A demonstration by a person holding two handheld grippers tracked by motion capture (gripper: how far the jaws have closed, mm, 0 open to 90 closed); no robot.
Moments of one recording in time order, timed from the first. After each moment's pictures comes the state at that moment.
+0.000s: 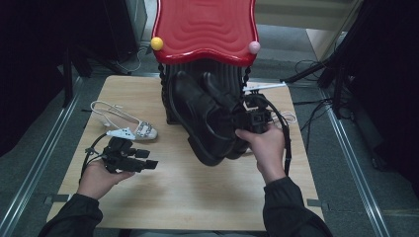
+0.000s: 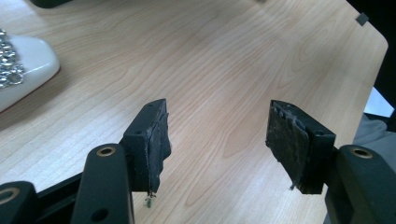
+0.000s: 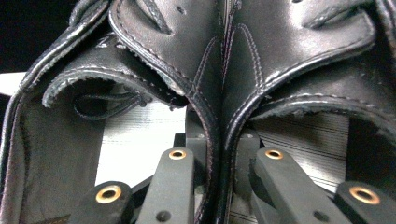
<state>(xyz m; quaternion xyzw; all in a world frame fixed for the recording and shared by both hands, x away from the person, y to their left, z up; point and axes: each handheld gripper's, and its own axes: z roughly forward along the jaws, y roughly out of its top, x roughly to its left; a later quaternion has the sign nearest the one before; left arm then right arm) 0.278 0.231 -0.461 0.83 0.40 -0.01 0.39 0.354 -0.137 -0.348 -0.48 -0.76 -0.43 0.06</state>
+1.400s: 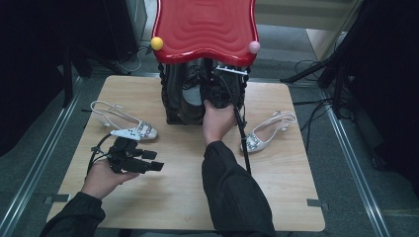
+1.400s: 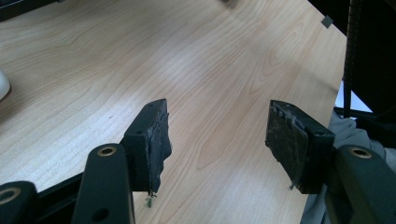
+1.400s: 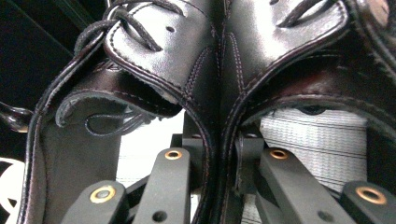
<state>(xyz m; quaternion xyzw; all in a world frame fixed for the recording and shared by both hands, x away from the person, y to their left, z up) 0.279 0.219 -0.457 0.83 0.37 -0.04 0.41 0.432 -0.046 -0.382 -0.62 -0.64 -0.43 -0.14</state>
